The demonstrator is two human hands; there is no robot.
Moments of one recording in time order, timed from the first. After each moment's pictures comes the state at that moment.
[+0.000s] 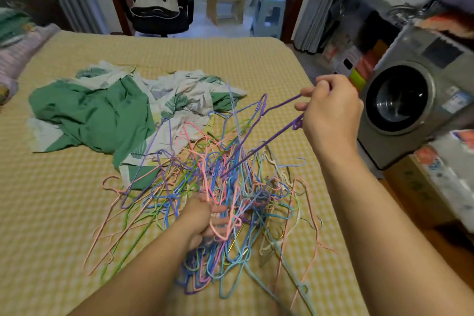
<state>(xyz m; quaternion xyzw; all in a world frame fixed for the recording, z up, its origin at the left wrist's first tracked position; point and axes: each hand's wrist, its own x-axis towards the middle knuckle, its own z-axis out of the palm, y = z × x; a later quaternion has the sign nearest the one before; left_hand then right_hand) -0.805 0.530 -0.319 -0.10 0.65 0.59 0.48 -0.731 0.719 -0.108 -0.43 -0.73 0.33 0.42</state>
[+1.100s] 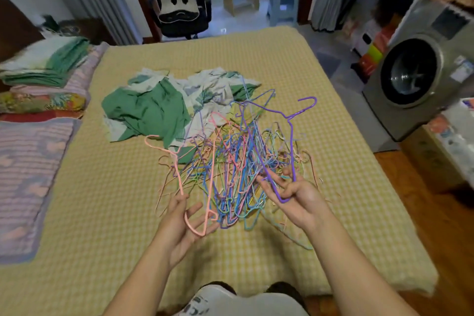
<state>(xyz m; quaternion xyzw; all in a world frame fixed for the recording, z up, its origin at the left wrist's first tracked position) -0.692 0.347 -0.150 -0.19 0.52 0.73 0.40 -0.560 0.581 -0.126 -0.33 -0.13 0.92 0.15</state>
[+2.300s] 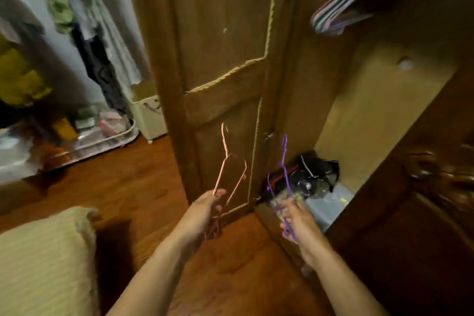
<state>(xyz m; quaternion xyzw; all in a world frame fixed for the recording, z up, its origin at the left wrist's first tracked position) -0.196 0.158 -0.058 0.60 0.30 -0.06 0.74 -0.105 -0.055 -0.105 -0.73 0.12 0.22 0.63</state>
